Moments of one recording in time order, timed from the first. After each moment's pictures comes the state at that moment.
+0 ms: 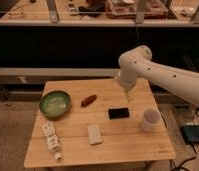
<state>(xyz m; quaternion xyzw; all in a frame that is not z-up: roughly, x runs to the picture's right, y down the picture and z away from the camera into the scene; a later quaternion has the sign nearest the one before) 0.132 0.003 0.764 -0.21 -0.10 -0.27 0.93</state>
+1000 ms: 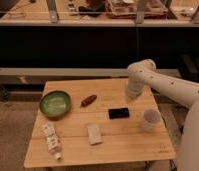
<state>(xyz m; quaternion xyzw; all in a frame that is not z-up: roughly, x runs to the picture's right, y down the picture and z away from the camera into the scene) 0.193 0.072 0.843 -0.30 -0.07 -0.17 0.94</state>
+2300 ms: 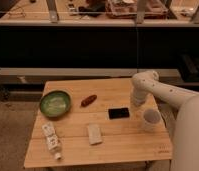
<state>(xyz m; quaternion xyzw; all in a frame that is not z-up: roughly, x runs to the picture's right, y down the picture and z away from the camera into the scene) 0.226 0.115 0.890 -0.32 -0.07 -0.12 0.94</state>
